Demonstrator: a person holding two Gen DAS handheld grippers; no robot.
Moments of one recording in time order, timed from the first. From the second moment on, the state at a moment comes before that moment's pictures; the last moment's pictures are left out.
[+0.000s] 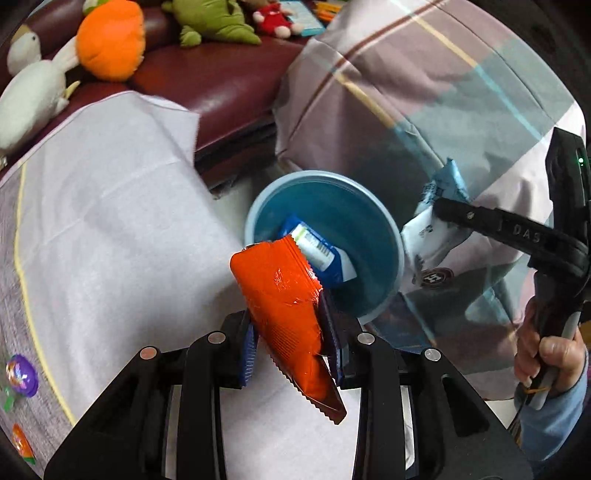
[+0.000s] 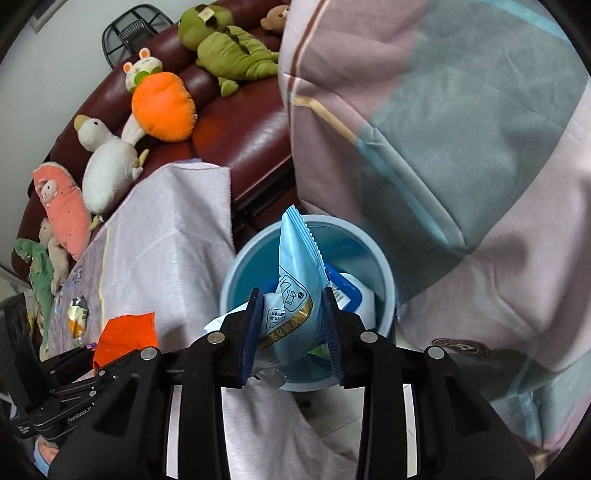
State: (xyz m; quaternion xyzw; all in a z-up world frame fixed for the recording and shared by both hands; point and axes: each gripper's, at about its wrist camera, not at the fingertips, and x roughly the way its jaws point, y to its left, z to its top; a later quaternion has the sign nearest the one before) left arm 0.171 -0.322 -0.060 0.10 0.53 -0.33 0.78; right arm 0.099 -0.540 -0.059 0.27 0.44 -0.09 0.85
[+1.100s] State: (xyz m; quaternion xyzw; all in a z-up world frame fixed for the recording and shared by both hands) left arm 0.185 -0.399 -0.123 0.12 0.57 -0.34 0.74; right arm 0.093 -0.578 -0.084 0.30 0.46 -0.11 0.83
